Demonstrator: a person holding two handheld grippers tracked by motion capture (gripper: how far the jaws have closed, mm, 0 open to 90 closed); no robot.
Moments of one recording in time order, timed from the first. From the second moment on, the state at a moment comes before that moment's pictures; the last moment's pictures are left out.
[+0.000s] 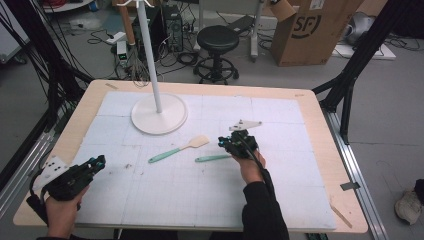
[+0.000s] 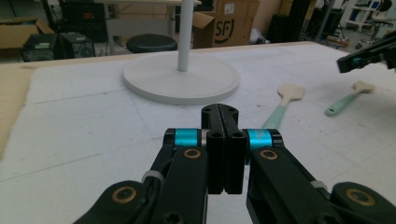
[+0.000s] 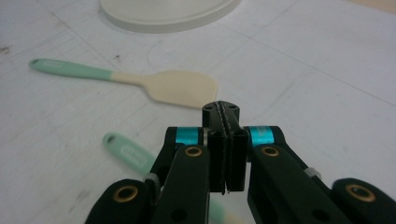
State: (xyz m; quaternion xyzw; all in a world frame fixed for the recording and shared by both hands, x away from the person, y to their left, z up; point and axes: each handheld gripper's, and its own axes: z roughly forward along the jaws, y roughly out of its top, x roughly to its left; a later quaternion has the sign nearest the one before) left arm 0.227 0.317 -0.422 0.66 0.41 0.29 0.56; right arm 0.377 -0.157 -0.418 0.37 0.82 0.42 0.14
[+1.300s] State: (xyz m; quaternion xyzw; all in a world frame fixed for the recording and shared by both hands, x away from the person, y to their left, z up) left arm 0.216 0.337 -0.421 0.65 0.41 0.29 0.57; right arm 0.423 -0.024 -0.437 0.27 0.90 0.35 0.06
